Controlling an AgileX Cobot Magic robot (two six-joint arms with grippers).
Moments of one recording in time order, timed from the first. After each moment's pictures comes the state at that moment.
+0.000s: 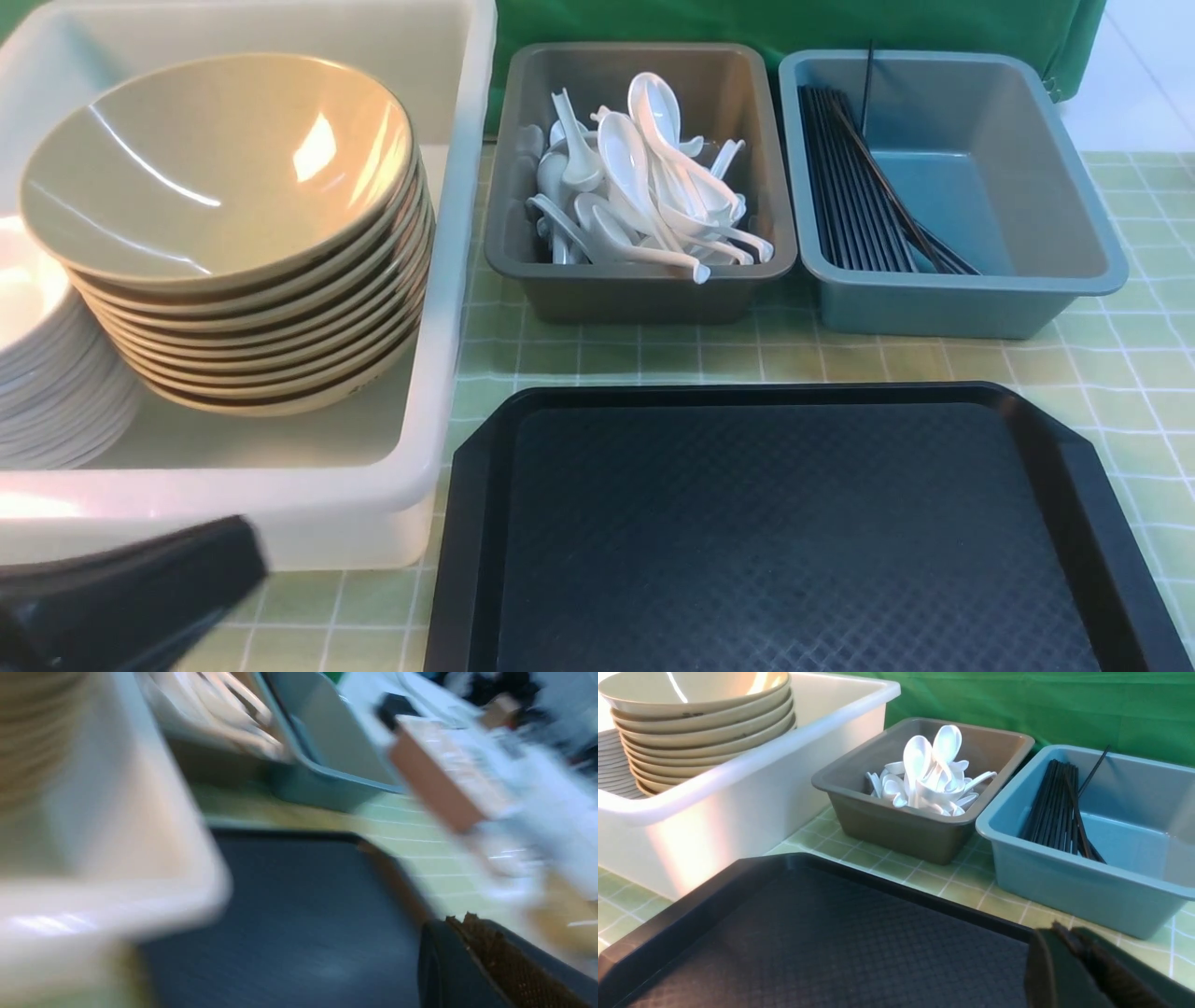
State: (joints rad) right arm 0.51 0.06 -0.35 -0.17 0.40 0.19; left arm -0.24 0.26 -0.48 -0.60 0.69 0.23
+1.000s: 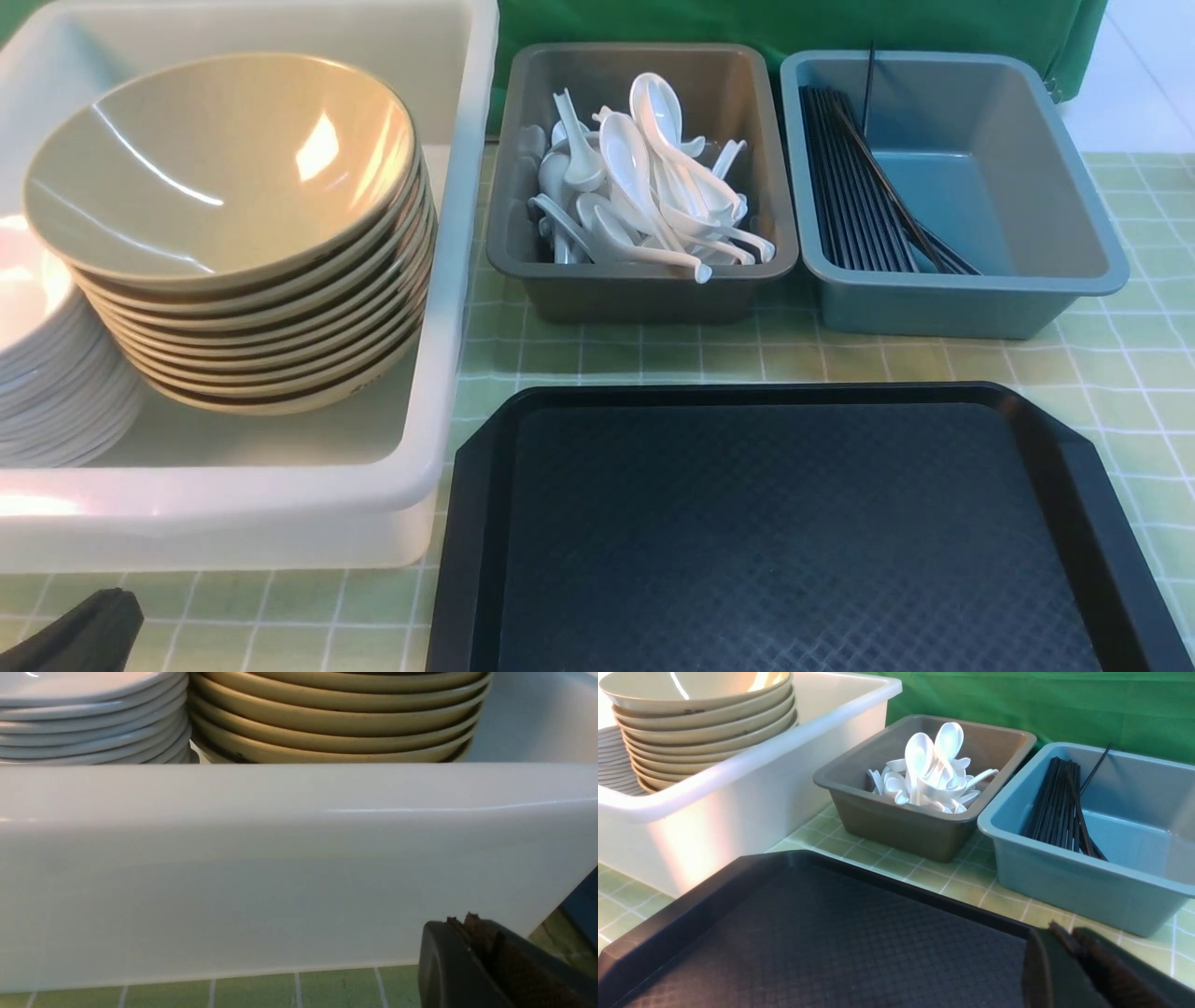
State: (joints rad) right arm 0.51 0.06 -0.35 -0.17 0.41 0.19; left arm -0.11 -0.01 0.02 -0.06 0.34 0.07
